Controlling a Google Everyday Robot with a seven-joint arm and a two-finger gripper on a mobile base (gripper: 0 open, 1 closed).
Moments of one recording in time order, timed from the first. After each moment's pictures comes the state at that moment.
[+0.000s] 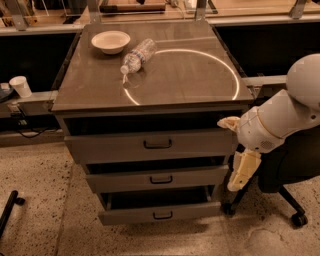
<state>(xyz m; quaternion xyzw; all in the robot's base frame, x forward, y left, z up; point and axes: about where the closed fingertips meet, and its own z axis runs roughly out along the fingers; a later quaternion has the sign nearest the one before) 0.467 -0.173 0.775 -0.66 0.71 0.13 0.21</state>
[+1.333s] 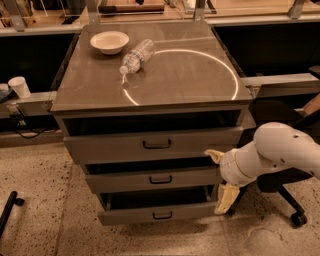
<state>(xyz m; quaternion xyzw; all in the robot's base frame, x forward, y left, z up) 0.477 -0.167 0.627 -0.70 0.67 0.10 0.23</state>
